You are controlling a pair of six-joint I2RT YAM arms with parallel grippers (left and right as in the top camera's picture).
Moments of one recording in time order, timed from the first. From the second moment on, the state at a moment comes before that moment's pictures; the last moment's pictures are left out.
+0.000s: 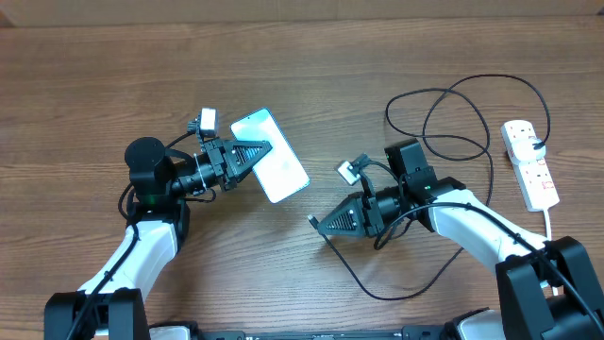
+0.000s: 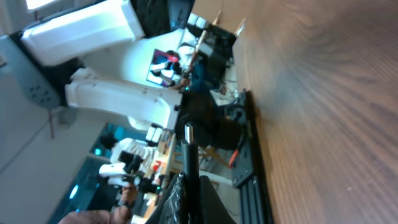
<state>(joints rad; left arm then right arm) 0.02 1.43 0.56 0.73 1.21 -1.33 0.35 1.58 0.74 -0.24 -1.52 0.05</state>
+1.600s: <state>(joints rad) 0.02 1.43 0.56 0.73 1.24 -1.28 0.42 1.58 0.74 0.26 -1.41 0.65</state>
